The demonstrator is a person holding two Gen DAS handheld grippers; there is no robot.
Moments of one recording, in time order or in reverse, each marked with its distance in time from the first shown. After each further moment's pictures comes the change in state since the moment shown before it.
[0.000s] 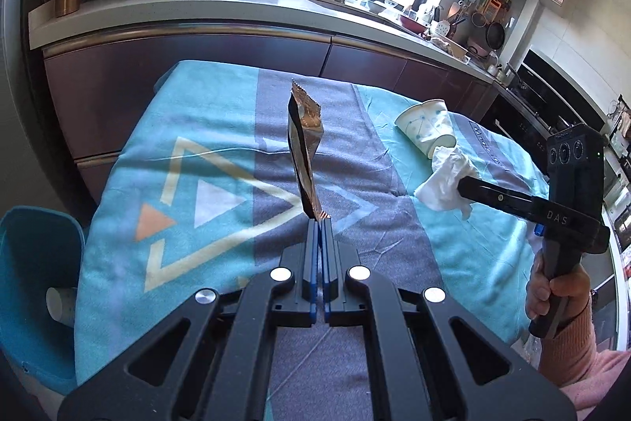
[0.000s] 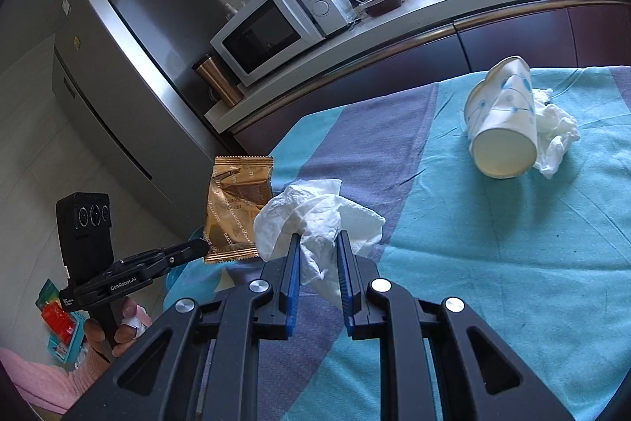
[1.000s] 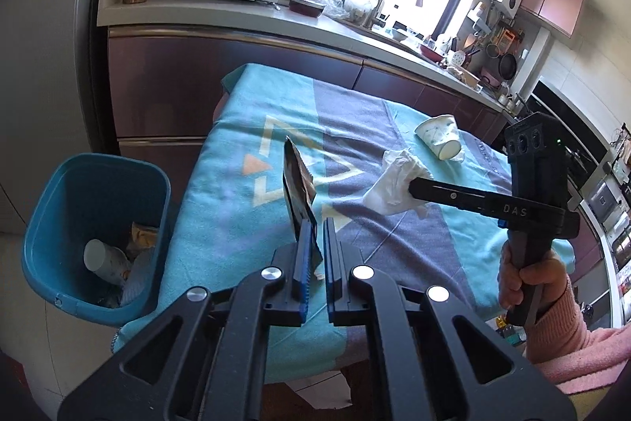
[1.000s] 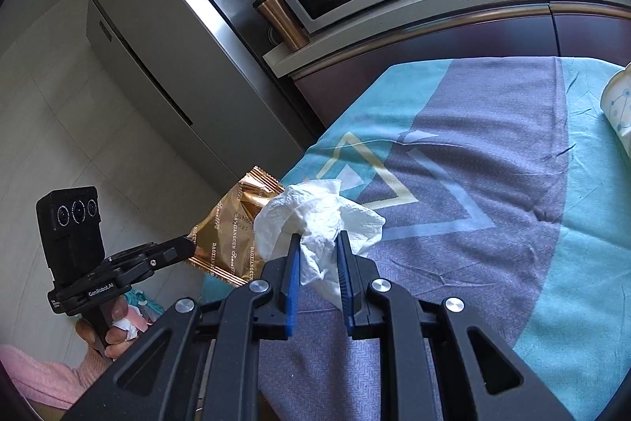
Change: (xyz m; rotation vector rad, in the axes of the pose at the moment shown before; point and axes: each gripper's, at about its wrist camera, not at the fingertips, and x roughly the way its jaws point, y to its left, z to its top) left arm -0.099 0.051 -0.059 -0.084 -0.067 0.043; right arm 0.068 0.083 -0.026 -0.116 0.157 0.132
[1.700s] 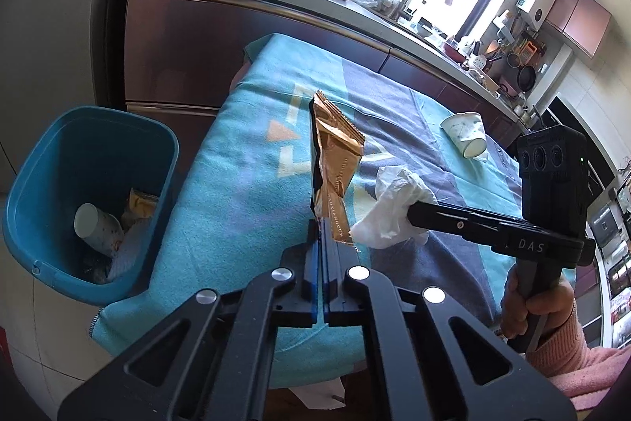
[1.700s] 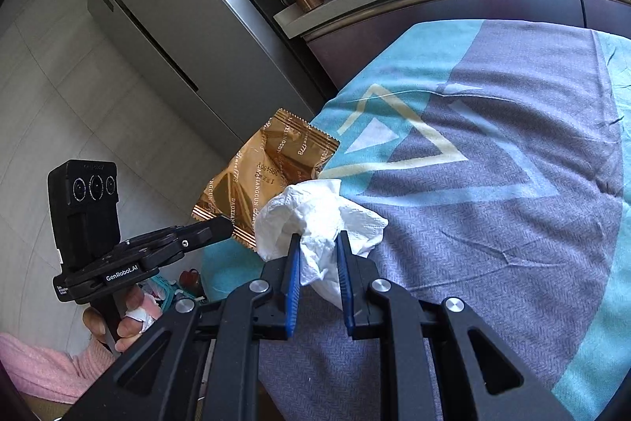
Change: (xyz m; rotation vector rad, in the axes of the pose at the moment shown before) left arm 0.030 0.022 -0.012 -0.109 0.031 0.024; right arm 0.034 0.016 -0.018 -0.025 0.108 0.028
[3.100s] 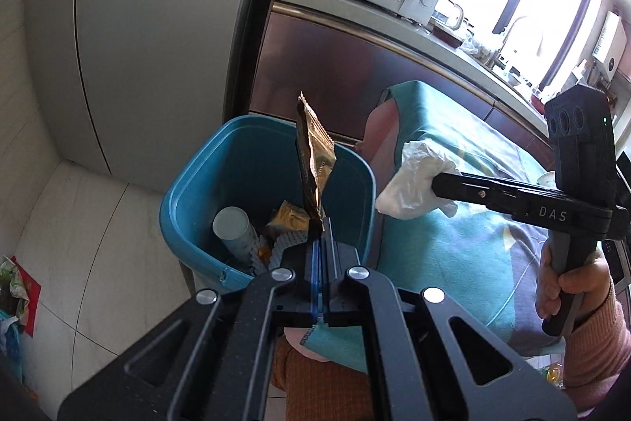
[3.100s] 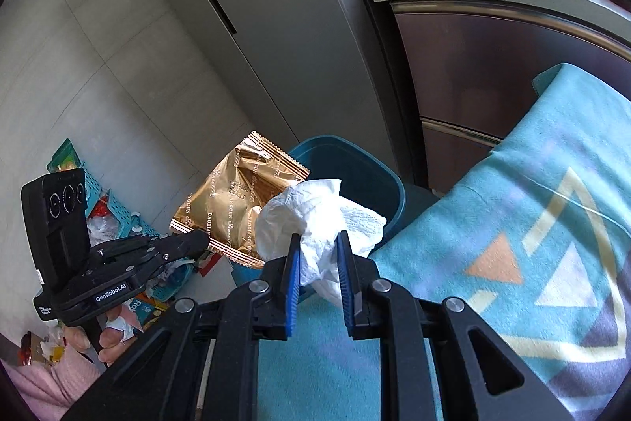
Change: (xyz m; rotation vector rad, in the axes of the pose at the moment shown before) left arm -0.077 0.138 -0.005 -0.164 -0.099 0.284; right arm 0.141 0.111 0.067 -0.243 0.164 0.022
